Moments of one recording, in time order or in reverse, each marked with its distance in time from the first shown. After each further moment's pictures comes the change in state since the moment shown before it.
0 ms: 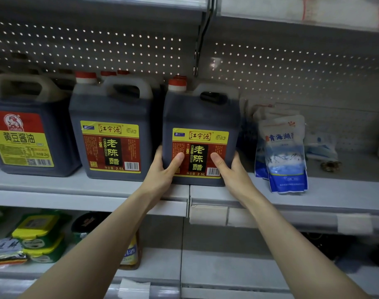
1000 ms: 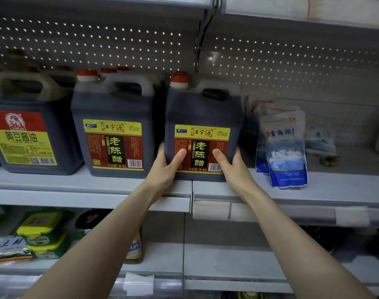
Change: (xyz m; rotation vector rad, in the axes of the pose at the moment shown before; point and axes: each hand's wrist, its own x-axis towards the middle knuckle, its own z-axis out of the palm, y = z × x) left_hand 0.002 0.006 -0.002 0.028 -0.035 -0.039; right_hand 0.002 -0.001 0.004 -0.030 0.024 0.019
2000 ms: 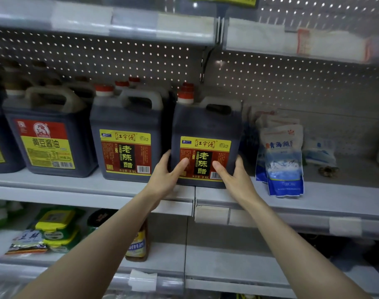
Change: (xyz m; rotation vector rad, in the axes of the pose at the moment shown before) left_hand -0.020 0.022 -0.012 0.081 0.002 -0.089; right_hand -0.017 -0.013 -0.006 -0.045 -0.009 -0.012
